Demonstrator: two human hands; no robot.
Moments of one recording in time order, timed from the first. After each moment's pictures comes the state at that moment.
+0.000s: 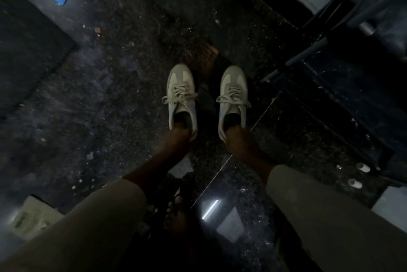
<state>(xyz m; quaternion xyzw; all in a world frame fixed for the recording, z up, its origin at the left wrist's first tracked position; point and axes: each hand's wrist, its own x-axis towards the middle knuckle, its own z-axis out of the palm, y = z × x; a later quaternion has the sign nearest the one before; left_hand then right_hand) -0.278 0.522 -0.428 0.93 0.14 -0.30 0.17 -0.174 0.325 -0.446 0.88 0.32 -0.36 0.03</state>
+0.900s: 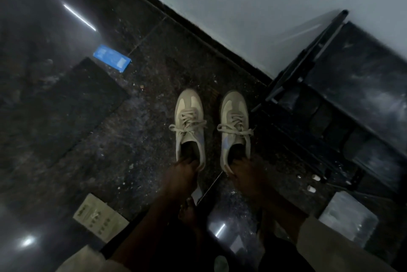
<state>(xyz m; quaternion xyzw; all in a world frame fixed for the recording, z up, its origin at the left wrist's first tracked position) -0.334 0.490 -0.099 0.95 0.10 -0.20 0.20 -0.221 0.279 -0.139 0.87 0.46 -0.17 -0.10</state>
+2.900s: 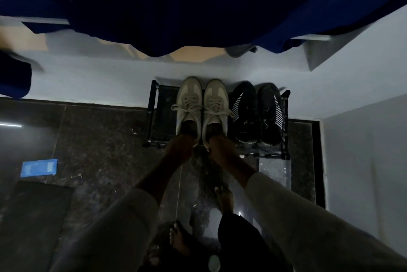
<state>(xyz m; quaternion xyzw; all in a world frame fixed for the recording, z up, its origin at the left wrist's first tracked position) 0.005 0.206 0.084 0.94 -0.17 -0.30 0.02 -0.024 0.034 0.097 0.93 0.00 -0.29 -0.22</state>
